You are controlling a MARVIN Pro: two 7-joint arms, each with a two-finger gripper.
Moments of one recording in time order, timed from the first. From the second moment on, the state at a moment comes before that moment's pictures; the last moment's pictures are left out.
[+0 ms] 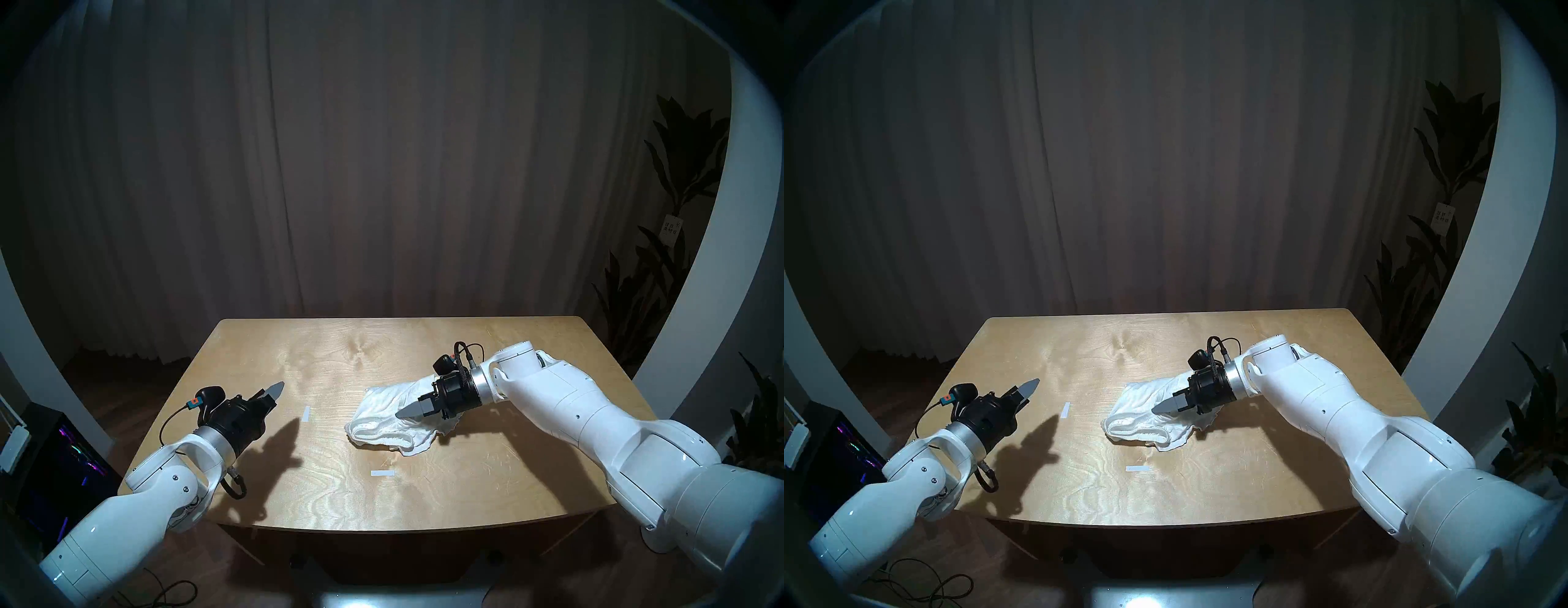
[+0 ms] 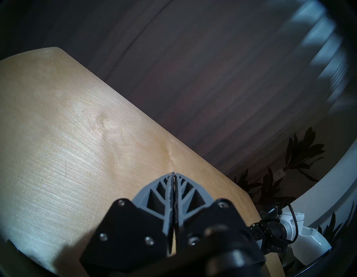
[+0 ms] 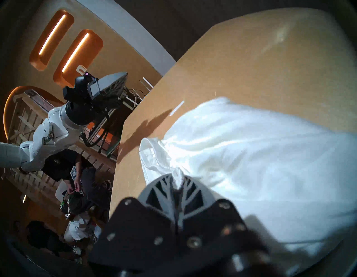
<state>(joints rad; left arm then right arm) 1.98 -0.75 -1.45 -1.91 -1.48 -0.02 -0.01 -0.86 -1.18 0.74 -0.81 0.60 0.60 1.24</state>
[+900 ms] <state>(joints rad) 1.99 -0.78 -1.42 -1.94 -1.43 -0.05 -0.02 -0.96 -0.91 0.68 -1.20 0.80 0.67 1.17</state>
